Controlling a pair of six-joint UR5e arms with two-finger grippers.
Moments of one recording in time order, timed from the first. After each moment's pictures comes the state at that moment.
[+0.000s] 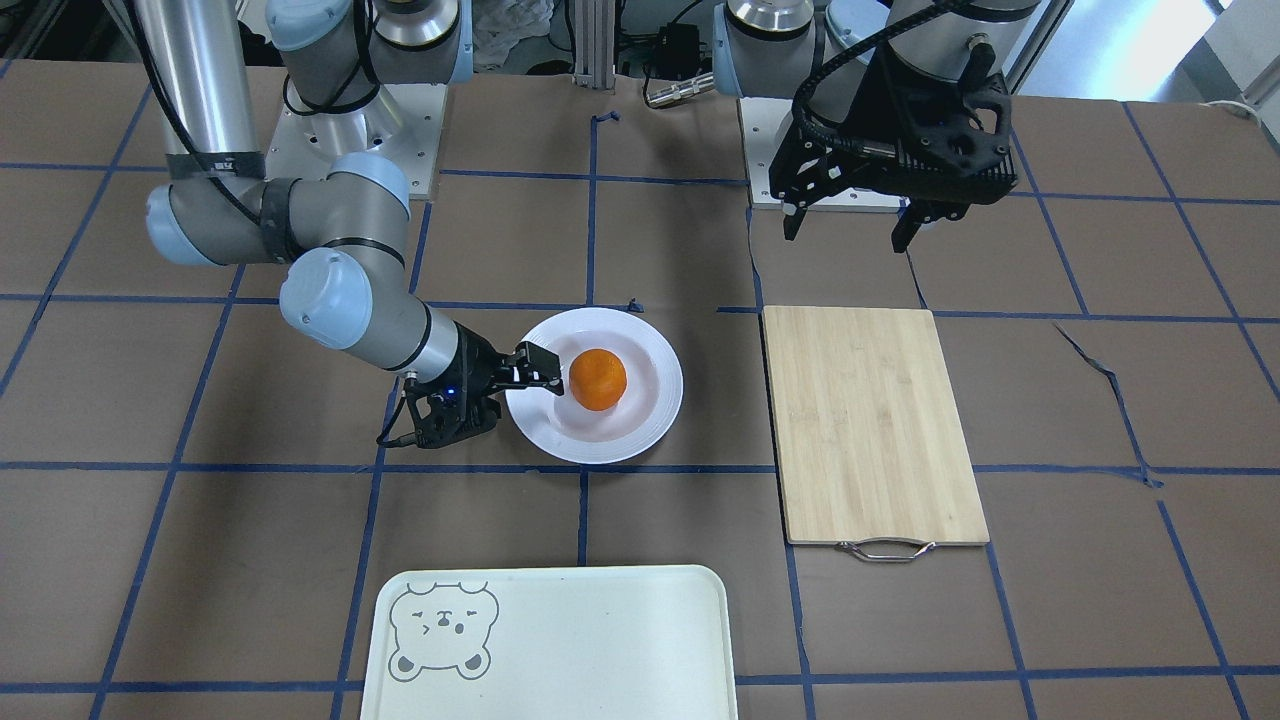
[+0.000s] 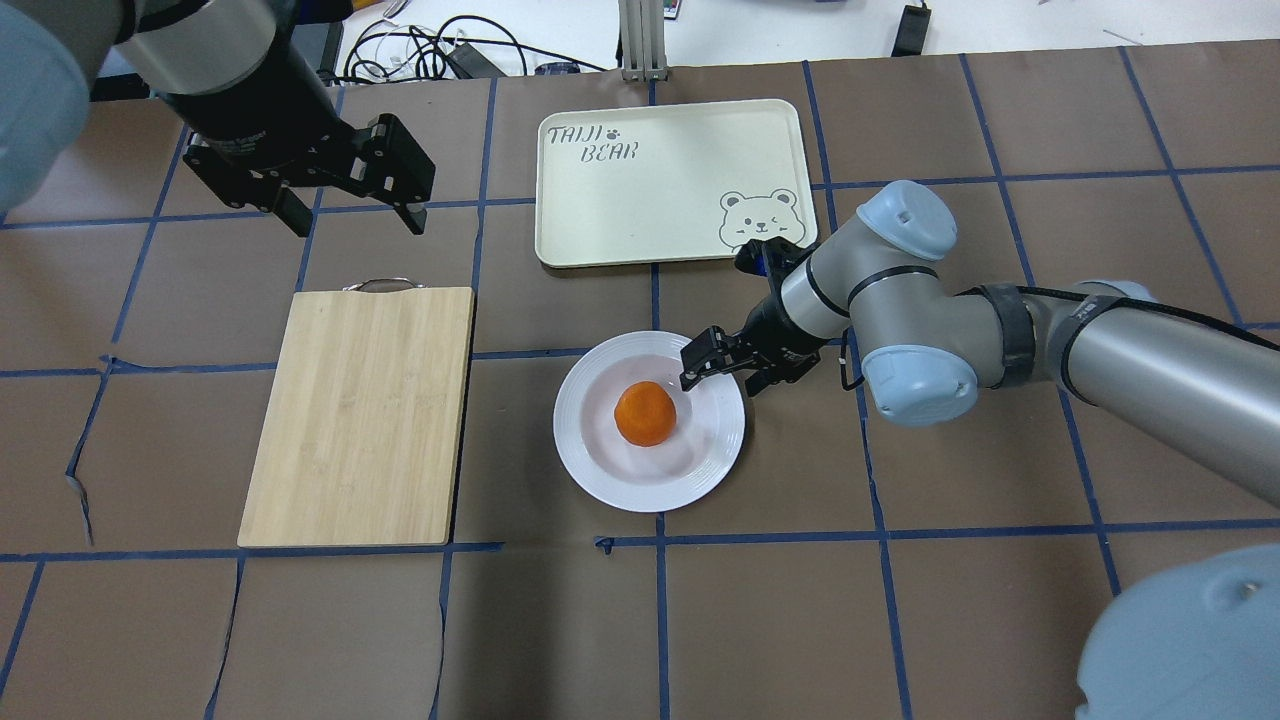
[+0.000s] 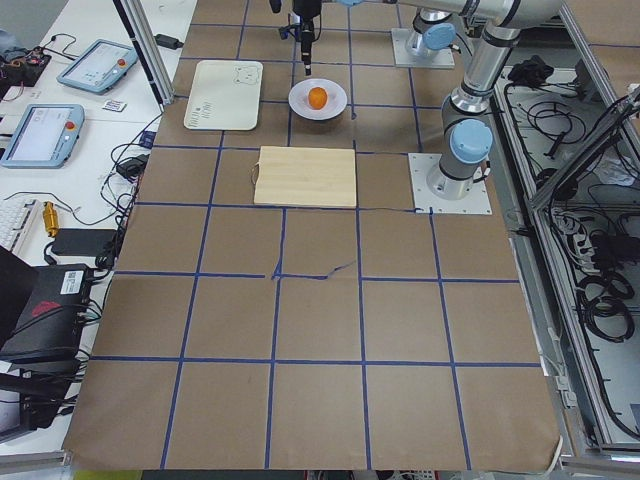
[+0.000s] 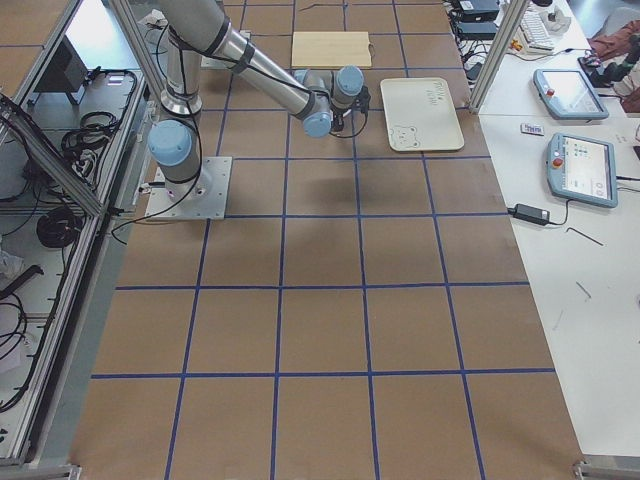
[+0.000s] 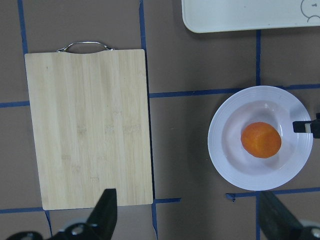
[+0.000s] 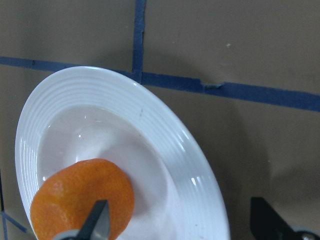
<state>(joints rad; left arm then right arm) -1.60 -1.56 -1.49 -1.65 1.55 0.02 1.65 -1.19 2.03 -2.34 -1.04 -0.07</state>
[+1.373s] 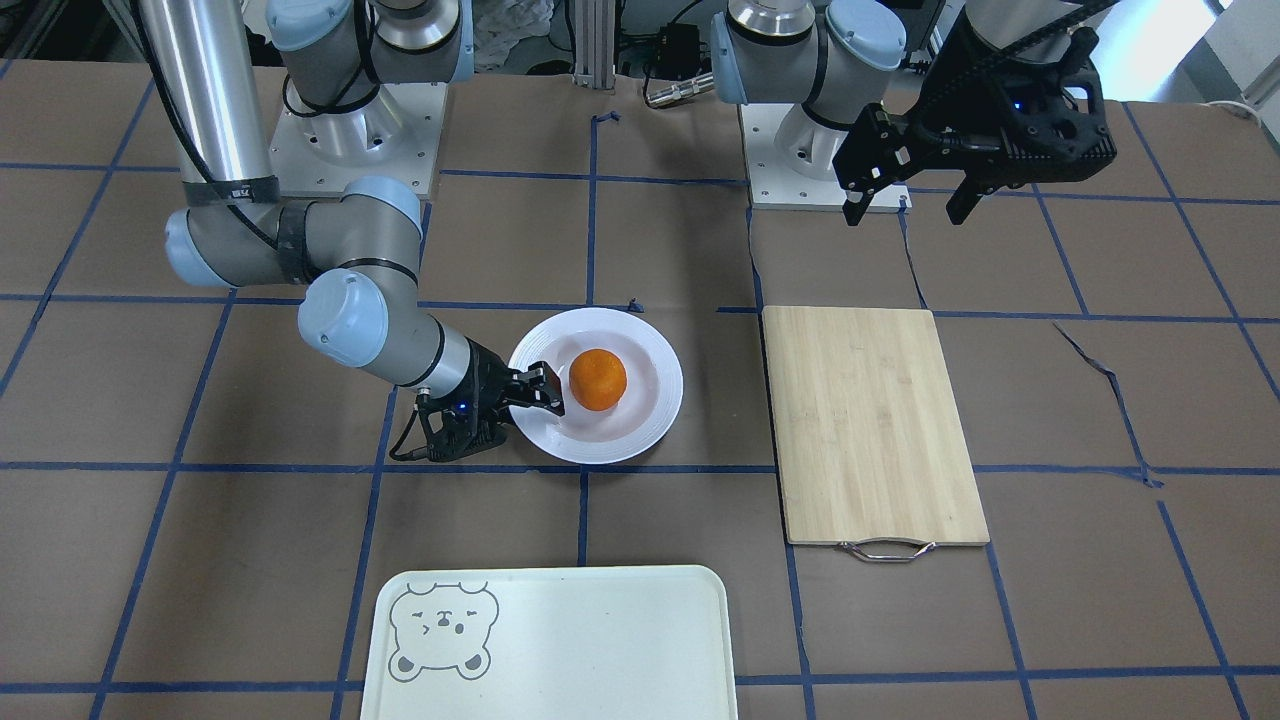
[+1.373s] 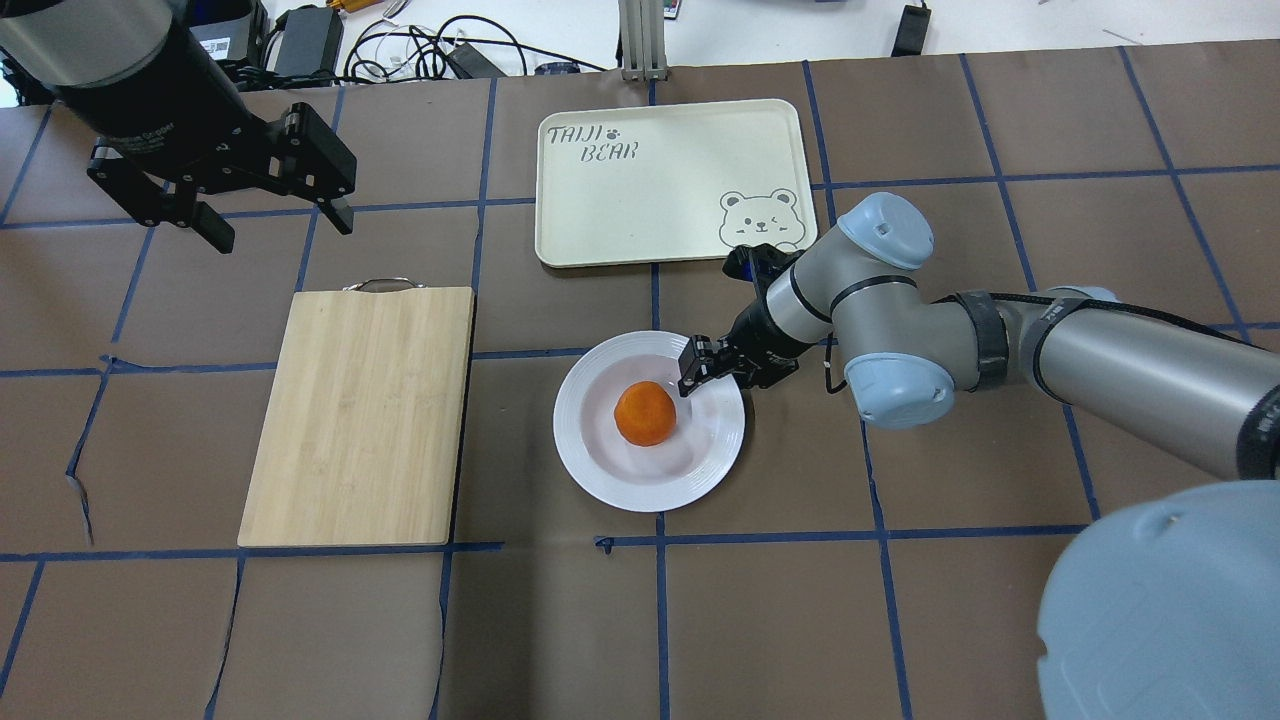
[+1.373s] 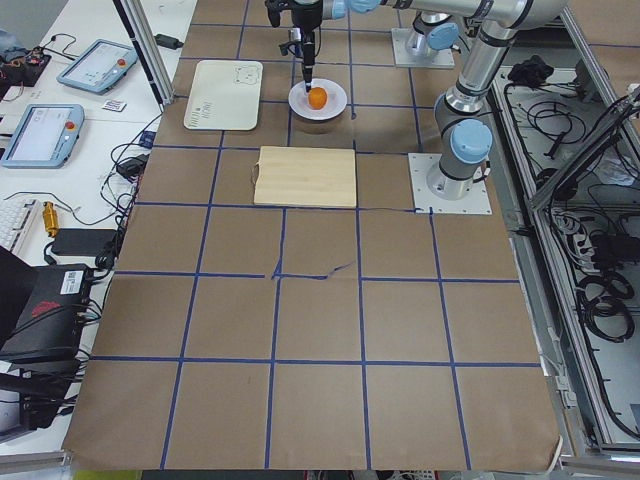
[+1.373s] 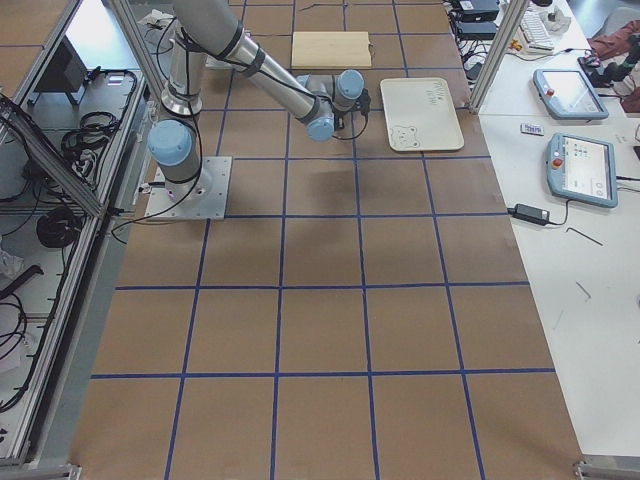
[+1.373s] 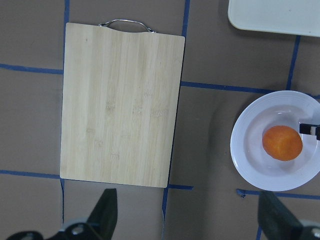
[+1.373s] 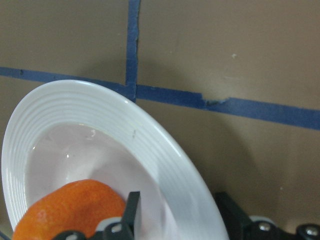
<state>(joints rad) -1.51 -1.54 -1.47 -1.76 1.56 -0.05 1.66 -1.15 2.01 -2.38 -1.04 -0.04</state>
